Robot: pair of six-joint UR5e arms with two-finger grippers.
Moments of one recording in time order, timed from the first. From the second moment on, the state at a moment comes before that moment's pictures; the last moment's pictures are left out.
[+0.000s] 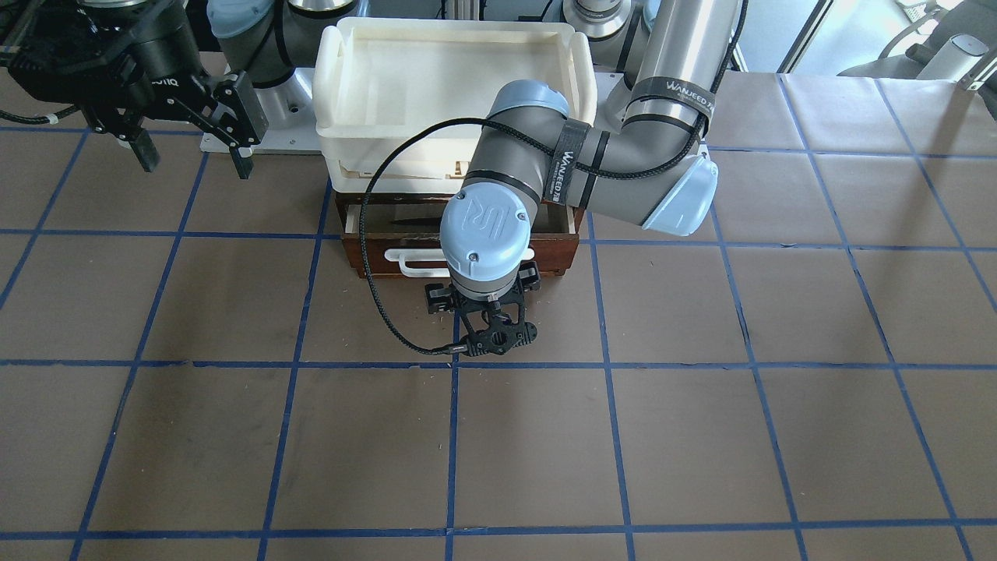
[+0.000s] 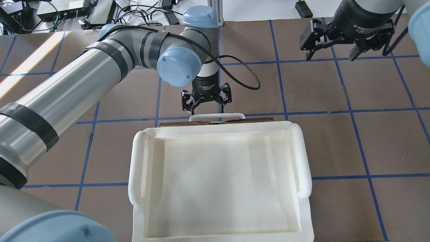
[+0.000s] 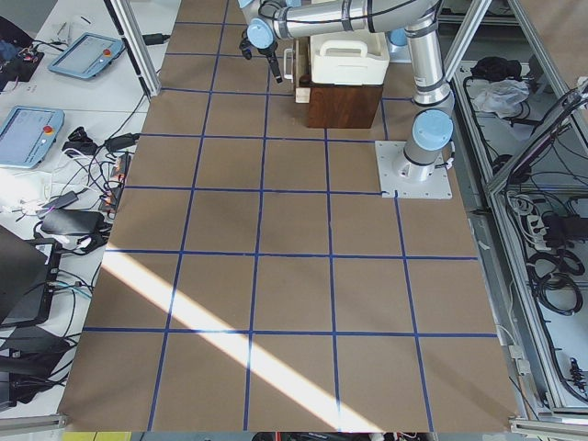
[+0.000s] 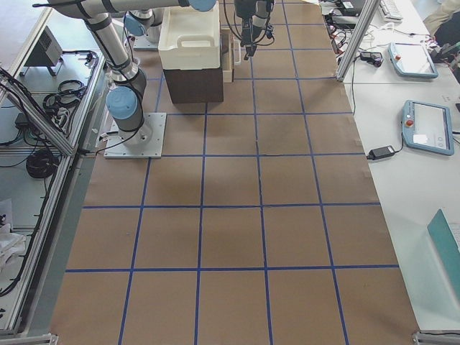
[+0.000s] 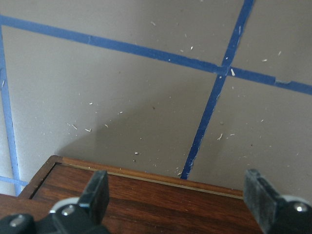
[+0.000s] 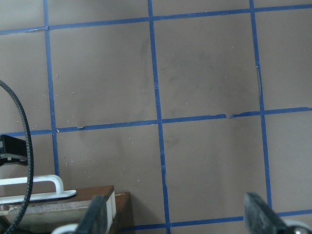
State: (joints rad) left arm -1.92 -2.05 -1.44 -1.53 1.50 -0.56; right arm 1.56 -1.65 1.56 -1.64 -1.58 0.07
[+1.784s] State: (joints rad) left arm -1.96 -2.05 -1.44 -1.69 1.53 -0.58; right arm 1.56 -1.65 1.56 -1.64 -1.59 0.06
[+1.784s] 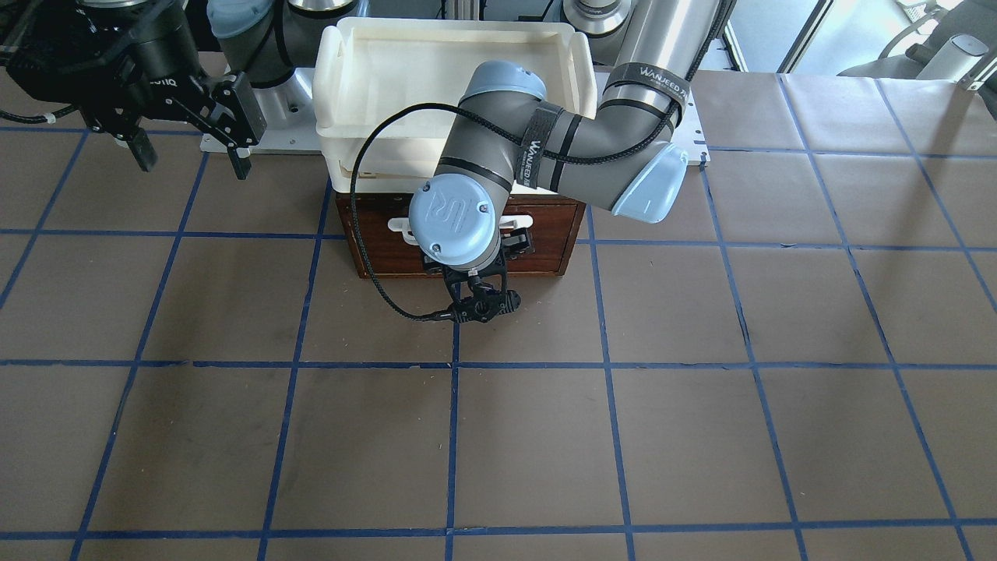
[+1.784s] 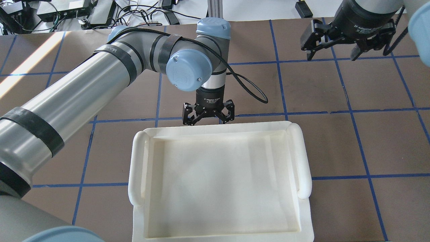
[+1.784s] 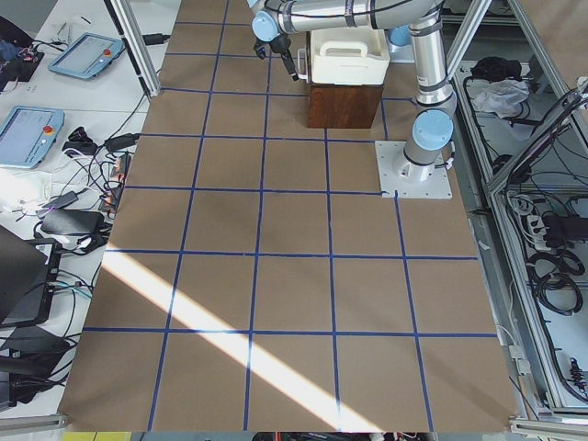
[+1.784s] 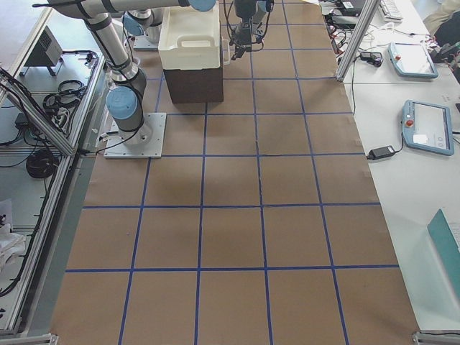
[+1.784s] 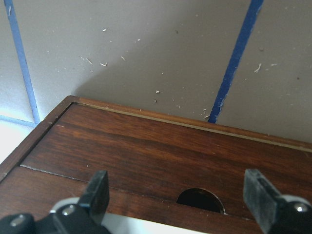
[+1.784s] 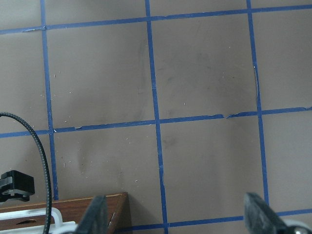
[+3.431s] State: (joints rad) left arm -1.62 -1.85 -1.34 -1.43 1.56 -0.13; right arm 1.56 -1.65 1.56 -1.64 -1.59 0.07
